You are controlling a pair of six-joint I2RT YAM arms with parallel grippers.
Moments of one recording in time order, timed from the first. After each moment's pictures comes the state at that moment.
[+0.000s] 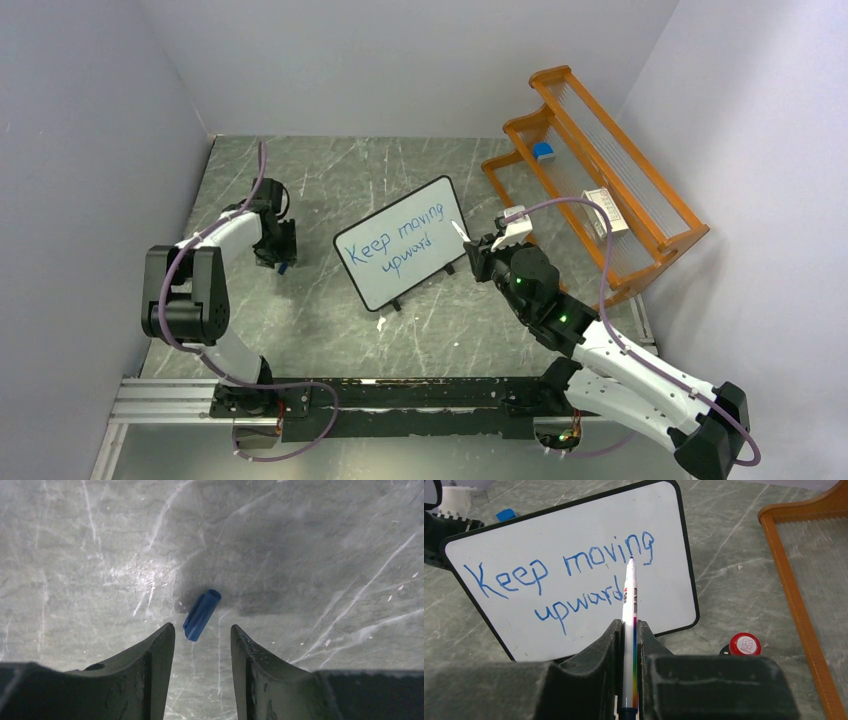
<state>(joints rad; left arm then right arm) -0.04 1.63 0.98 -0.58 -0.11 -0.15 0.81 0.78 0.57 0.03 0.37 0.20</state>
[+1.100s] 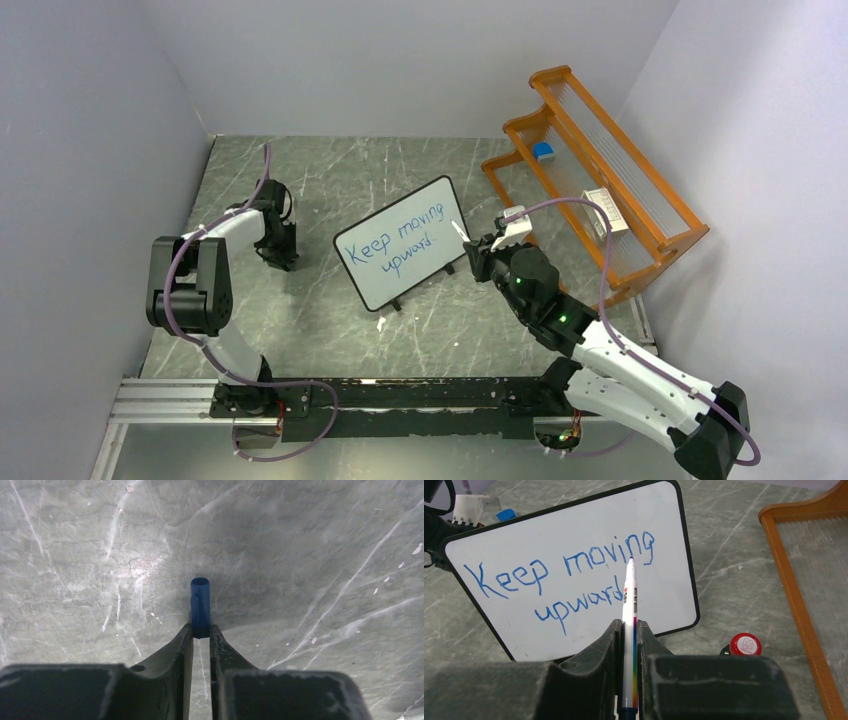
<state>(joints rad) -0.04 1.70 0.99 -0.57 -0.01 -0.13 0.81 0.78 0.56 0.03 0.37 0.20</state>
